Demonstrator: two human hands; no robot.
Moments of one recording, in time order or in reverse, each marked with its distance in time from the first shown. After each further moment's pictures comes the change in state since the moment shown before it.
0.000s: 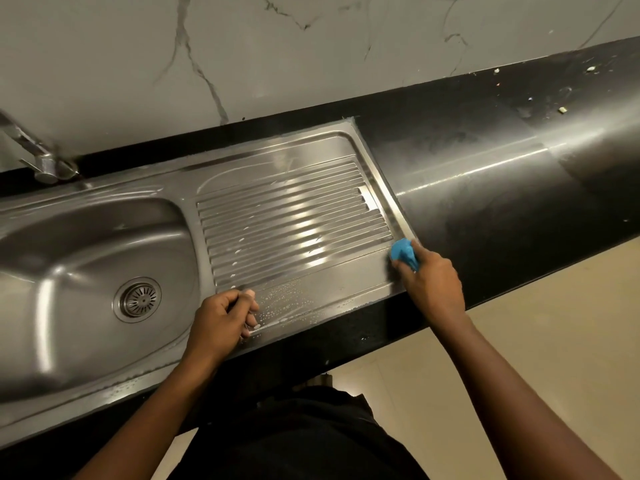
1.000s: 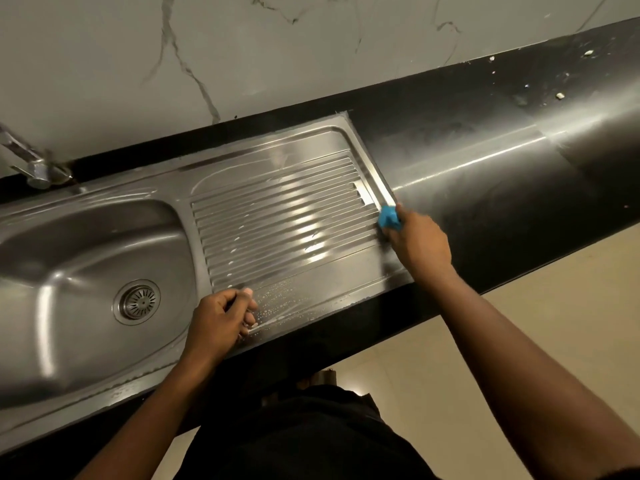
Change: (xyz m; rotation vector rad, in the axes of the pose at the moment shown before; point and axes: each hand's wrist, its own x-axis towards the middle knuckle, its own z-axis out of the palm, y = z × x) left_hand -0.003 0.007 0.004 0.015 0.011 0.007; right_hand 0.055 -0.028 -0.006 -0.292 -0.023 -0.130
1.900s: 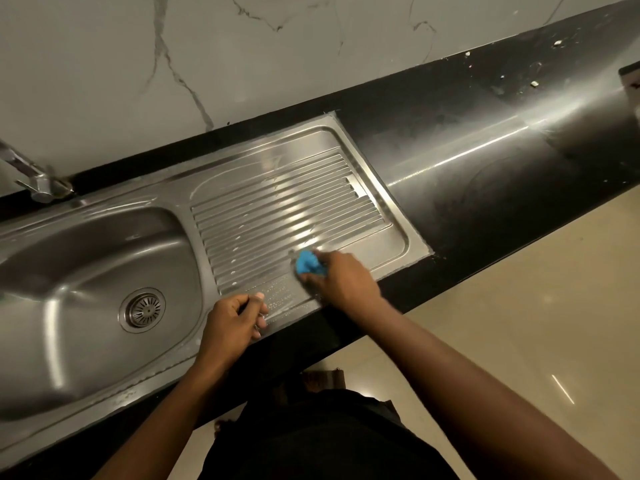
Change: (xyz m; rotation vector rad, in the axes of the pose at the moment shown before) left_hand -0.013 -0.015 0.003 0.030 -0.074 0.009; right_hand -0.092 -0.098 0.064 0.340 -0.234 -0.068
